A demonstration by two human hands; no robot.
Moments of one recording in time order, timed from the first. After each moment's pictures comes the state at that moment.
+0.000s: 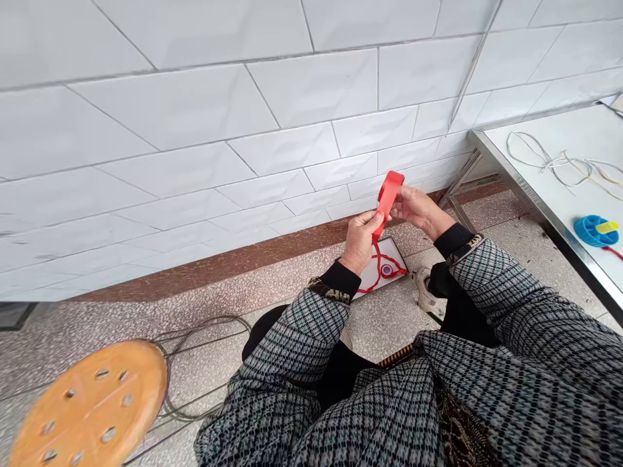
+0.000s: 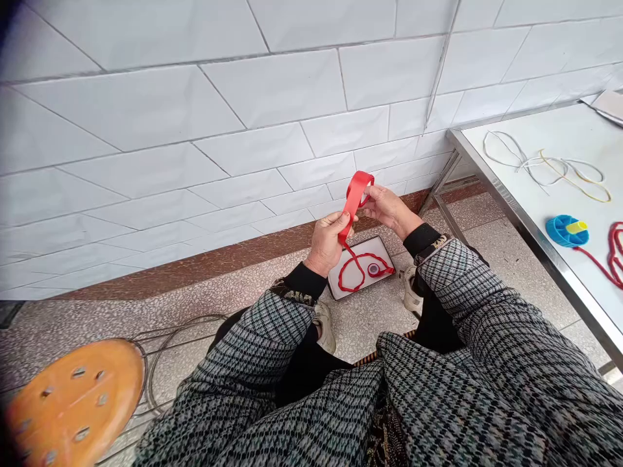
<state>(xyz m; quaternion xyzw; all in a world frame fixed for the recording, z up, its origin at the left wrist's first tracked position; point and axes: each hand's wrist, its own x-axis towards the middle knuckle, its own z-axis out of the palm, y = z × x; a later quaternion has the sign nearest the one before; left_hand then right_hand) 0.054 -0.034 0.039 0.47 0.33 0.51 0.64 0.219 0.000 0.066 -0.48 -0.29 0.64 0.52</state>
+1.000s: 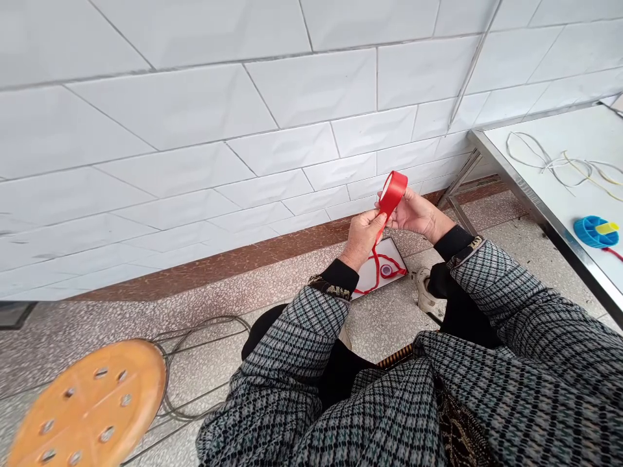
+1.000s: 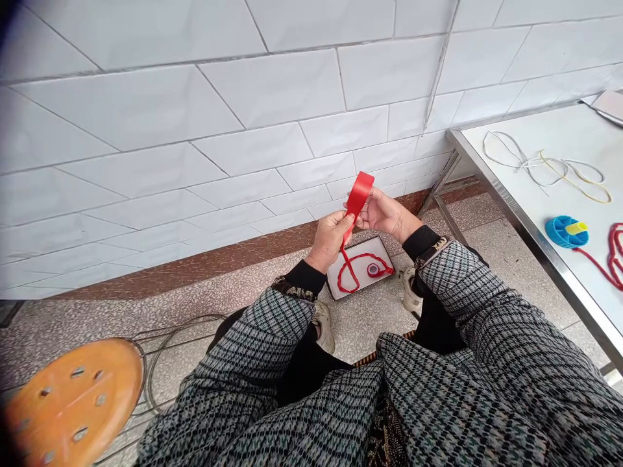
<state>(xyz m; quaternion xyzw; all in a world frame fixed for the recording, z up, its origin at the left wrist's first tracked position) 0.054 -0.025 0.027 0.58 0.37 0.43 0.58 0.221 -0.012 0.079 -0.41 -0.18 0.78 0.44</state>
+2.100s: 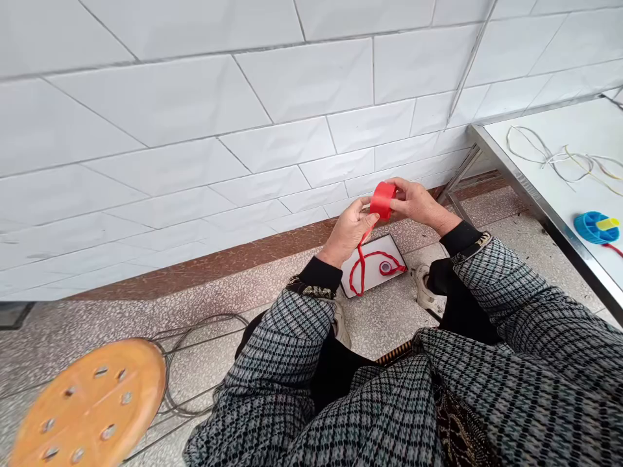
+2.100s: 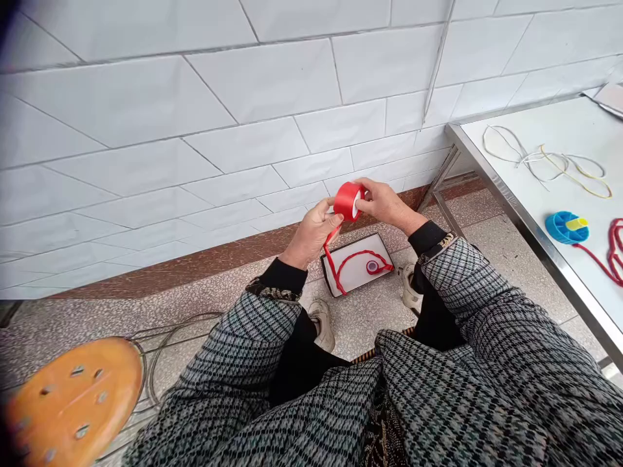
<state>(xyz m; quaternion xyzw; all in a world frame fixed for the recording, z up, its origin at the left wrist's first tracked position) 0.025 -0.021 0.054 0.55 0.33 0.38 0.67 0.238 -0.014 0.076 -0.52 -0.59 0.41 0.45</state>
